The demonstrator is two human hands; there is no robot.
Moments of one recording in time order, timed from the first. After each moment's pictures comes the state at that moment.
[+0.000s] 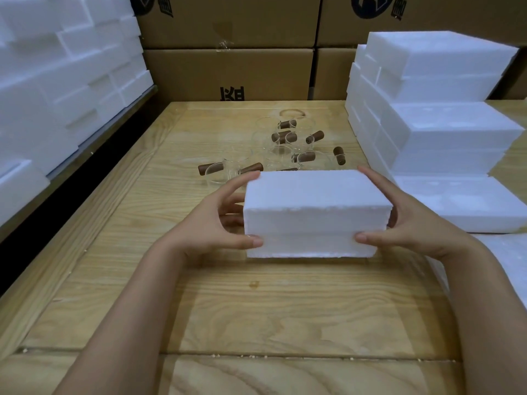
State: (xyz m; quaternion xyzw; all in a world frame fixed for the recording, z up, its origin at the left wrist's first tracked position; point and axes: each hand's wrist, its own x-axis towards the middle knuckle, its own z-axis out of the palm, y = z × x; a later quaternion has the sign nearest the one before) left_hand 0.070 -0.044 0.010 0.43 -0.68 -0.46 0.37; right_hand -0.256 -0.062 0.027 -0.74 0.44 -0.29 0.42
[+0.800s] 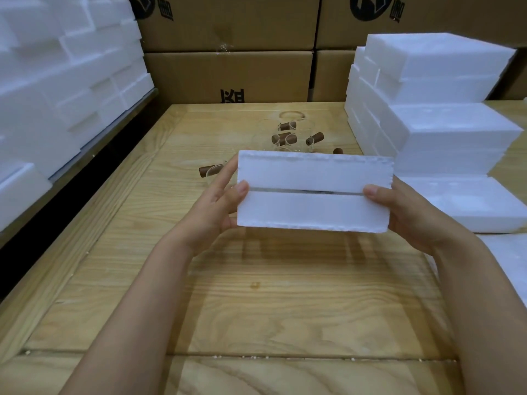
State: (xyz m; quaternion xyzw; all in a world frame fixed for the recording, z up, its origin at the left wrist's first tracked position) left_hand 0.059 -0.049 0.024 0.41 -0.56 -0.56 0.45; right_hand -0.237 -0.064 0.041 -0.63 0.38 -0.38 0.56
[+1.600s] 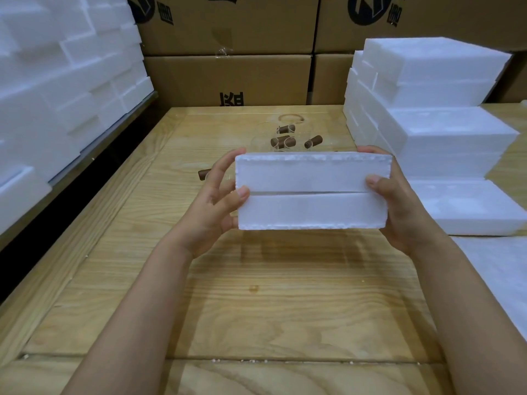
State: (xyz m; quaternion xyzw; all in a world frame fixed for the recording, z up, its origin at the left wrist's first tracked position) left_hand 0.057 -0.050 0.027 0.35 -0.55 -0.57 0.50; right_hand -0.219 -0.071 0.039 -0.57 0.35 -0.52 0.53
